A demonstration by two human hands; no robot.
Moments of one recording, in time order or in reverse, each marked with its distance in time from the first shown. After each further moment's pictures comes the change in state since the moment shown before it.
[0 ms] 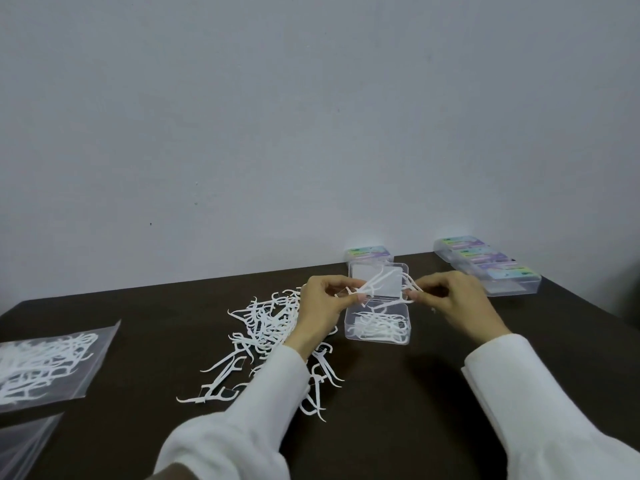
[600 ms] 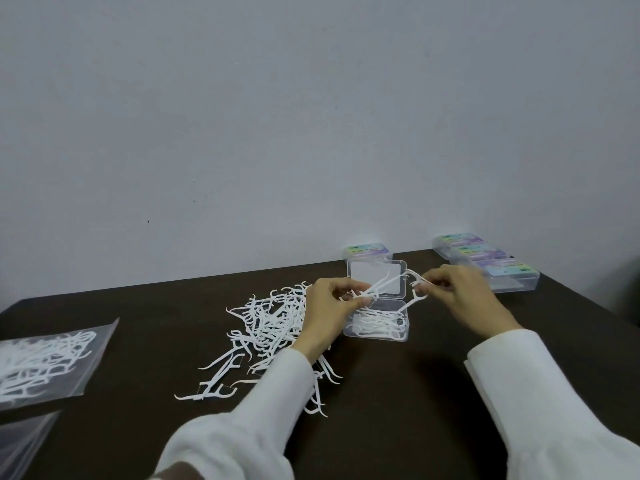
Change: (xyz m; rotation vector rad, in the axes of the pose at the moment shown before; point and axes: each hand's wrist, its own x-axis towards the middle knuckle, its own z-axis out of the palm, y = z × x) left_hand -0.006 -0.004 0.011 0.028 -0.008 0.054; right_hand 0.003 0.006 -0.009 -0.111 -0.024 -0.025
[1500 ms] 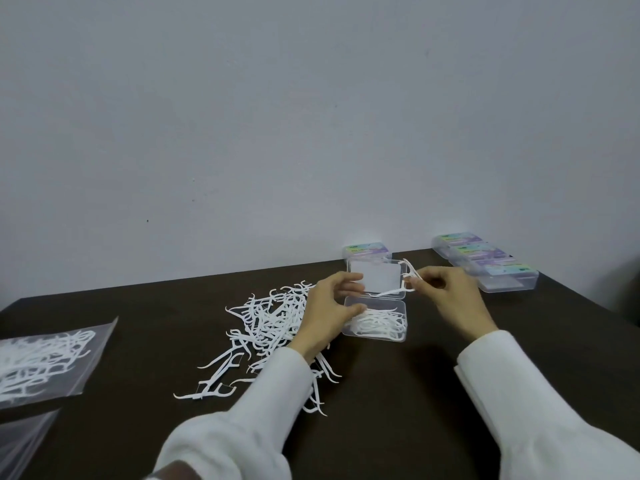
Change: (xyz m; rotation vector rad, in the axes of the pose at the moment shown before) left_hand 0.004 -0.014 -0.004 0.029 -0.078 0.064; right_hand 0.000 -0.005 0.020 0.279 0.122 0.131
